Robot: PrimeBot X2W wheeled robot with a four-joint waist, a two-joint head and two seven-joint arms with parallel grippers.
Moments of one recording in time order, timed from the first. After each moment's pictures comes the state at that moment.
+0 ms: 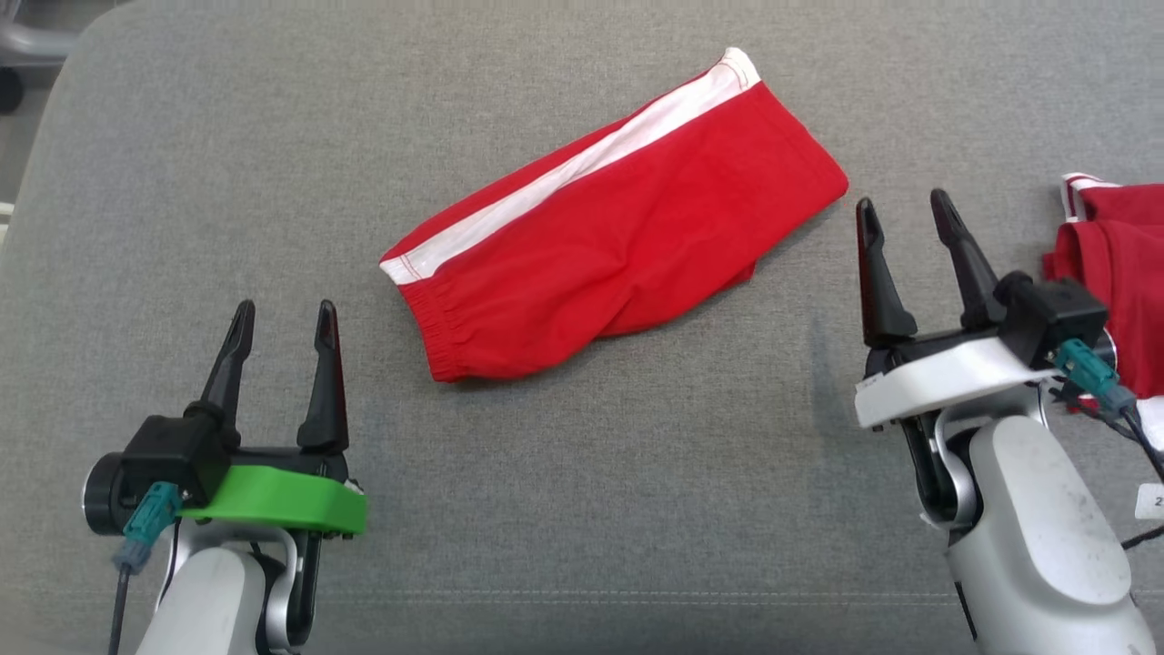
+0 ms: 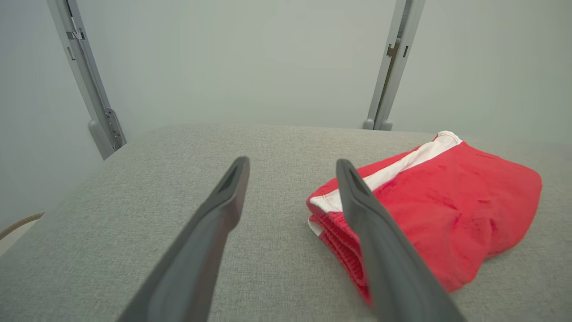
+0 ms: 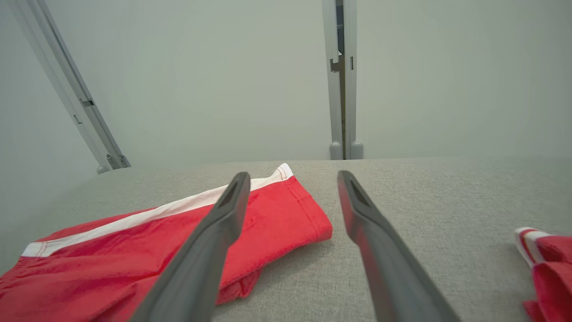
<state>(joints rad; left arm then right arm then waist) -0.24 0.24 -0.25 0.16 -0.41 0.05 -0.26 -0.42 -0.10 0.09 0.28 0.24 0.13 -0.26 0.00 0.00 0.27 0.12</state>
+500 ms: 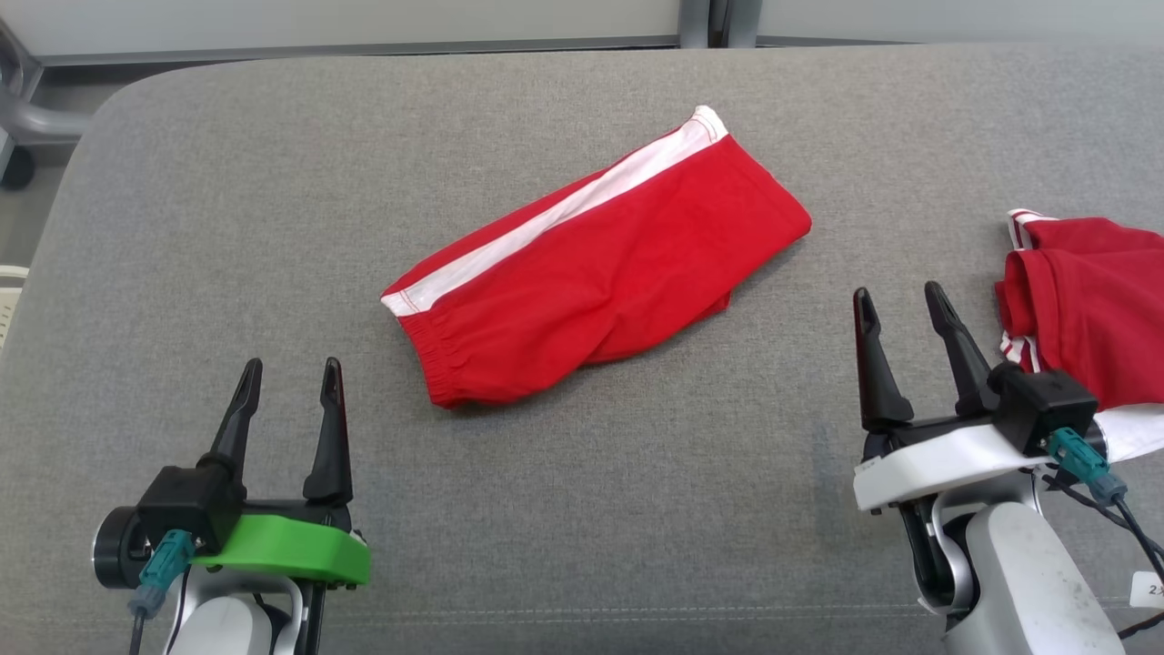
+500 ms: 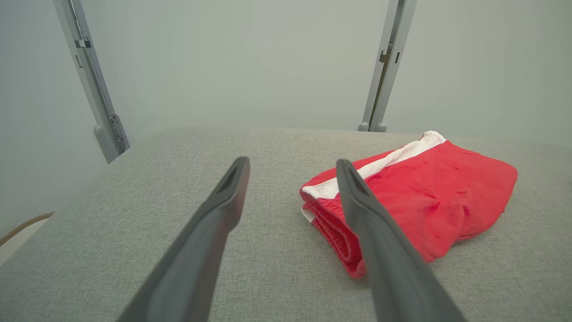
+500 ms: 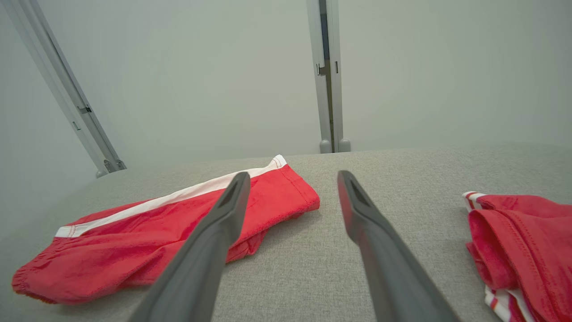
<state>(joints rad) -0.13 0.21 -0.21 0.16 -0.36 0.04 -0.26 -0.22 -0.06 0.06 0.19 0.21 0.13 -0.26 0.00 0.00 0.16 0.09</state>
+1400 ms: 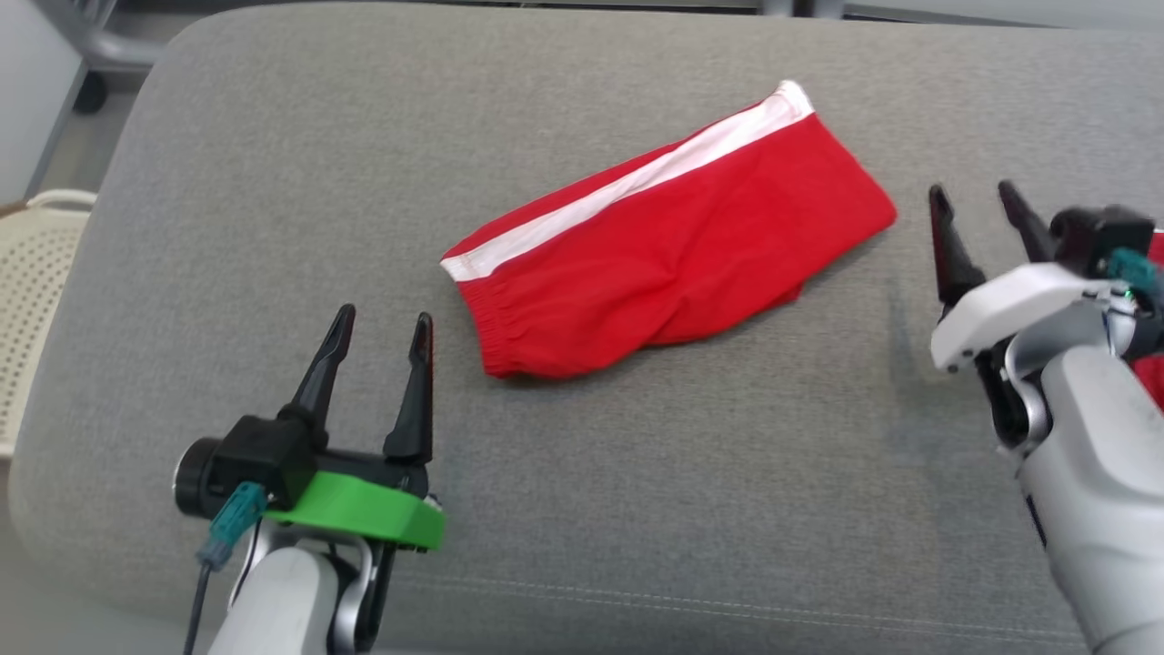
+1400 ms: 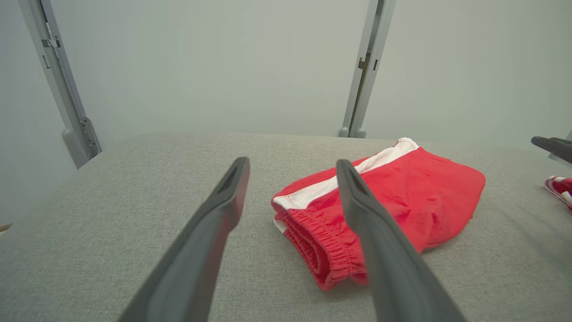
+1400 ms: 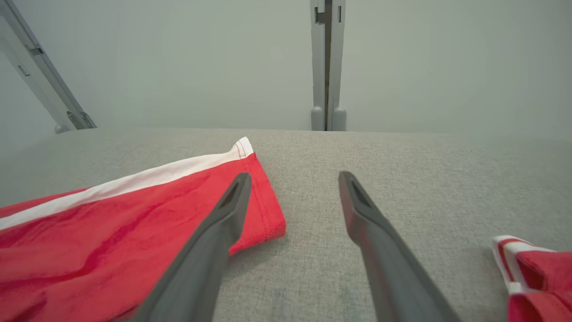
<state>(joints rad) -0.22 0.16 -0.31 0.15 -0.36 -0.02 -0.26 -0.59 -0.24 0.08 0.62 0.31 0.13 -0.18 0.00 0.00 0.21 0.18</state>
